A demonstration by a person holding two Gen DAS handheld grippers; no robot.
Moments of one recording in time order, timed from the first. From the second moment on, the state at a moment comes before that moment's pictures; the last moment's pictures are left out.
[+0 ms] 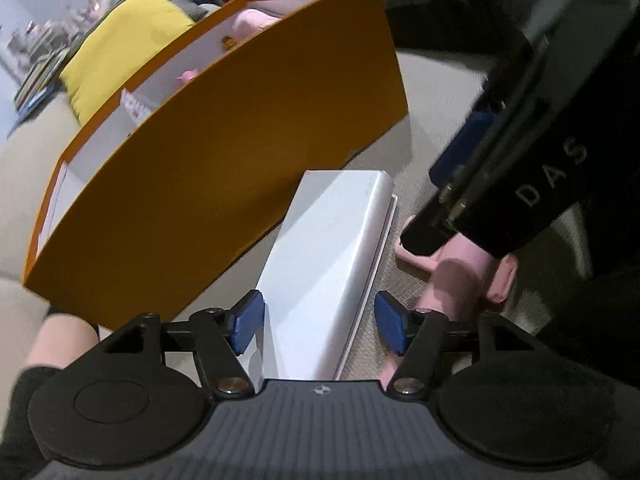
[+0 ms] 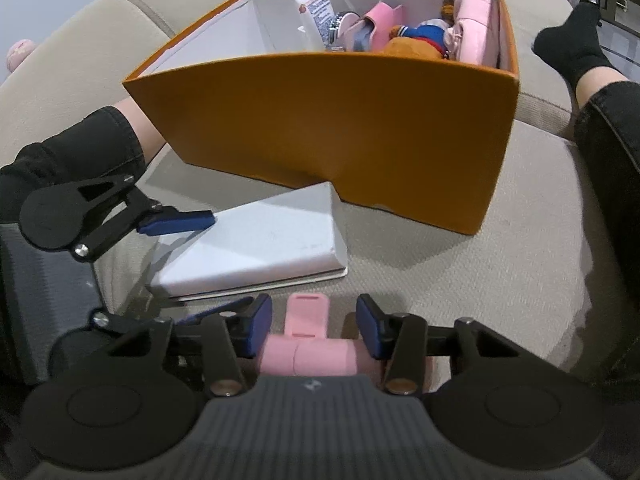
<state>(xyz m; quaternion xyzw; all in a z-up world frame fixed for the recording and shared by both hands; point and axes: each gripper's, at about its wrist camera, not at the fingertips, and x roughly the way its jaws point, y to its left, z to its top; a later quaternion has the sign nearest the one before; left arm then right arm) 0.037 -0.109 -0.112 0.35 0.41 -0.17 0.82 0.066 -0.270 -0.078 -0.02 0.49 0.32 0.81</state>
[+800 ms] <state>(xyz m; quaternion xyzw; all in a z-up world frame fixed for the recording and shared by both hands) 0.062 -0.027 -0.060 0.11 0.51 -0.19 0.83 0.079 -0.233 -0.088 -0.14 0.55 0.35 0.74</state>
